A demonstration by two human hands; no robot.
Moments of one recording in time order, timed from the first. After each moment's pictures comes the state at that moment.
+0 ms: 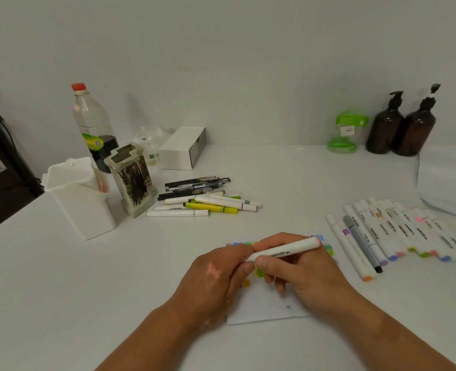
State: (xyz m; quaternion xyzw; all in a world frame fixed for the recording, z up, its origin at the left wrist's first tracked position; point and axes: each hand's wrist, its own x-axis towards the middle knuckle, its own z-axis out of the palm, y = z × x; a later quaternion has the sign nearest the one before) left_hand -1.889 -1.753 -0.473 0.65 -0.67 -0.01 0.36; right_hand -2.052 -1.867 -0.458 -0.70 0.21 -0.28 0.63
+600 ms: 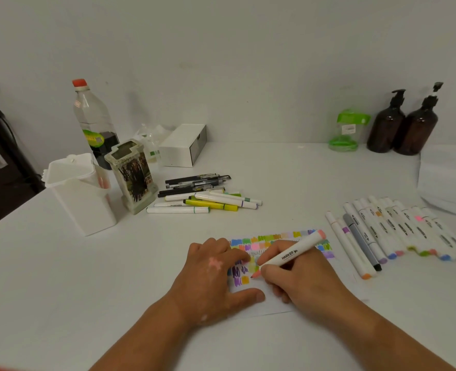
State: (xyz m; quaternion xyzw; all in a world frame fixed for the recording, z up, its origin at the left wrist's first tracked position) left_hand -1.881 -1.754 -0.485 0.76 -0.63 -0.01 0.15; right_hand -2.054 -1.863 -0.462 -0.76 0.32 -0.21 0.53
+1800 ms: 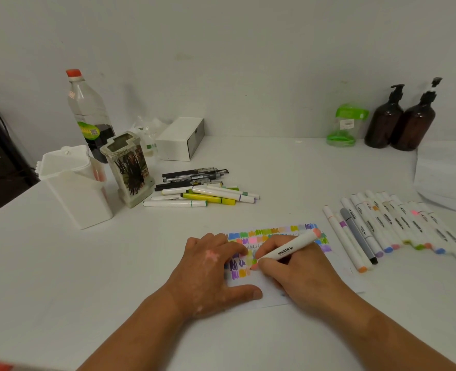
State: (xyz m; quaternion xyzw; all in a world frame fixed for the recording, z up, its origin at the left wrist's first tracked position) left_hand -1.877 -1.756 -0.488 0.76 -0.63 -0.04 0.16; right_hand -2.053 -1.862 -0.459 -0.80 0.34 -0.20 0.45
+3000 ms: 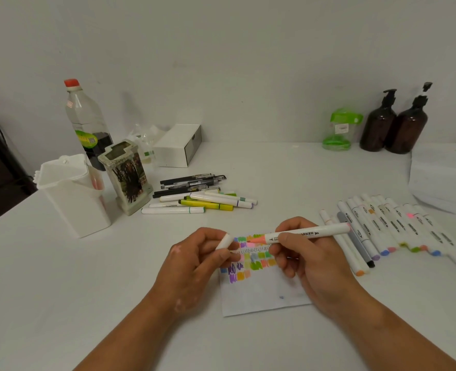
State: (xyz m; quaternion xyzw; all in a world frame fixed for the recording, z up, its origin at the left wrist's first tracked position) left_hand -1.870 -1.744 -0.473 0.64 -0.50 -0.25 0.53; right_hand -2.056 -1.873 -0.455 -0.57 0.22 -0.36 0.71
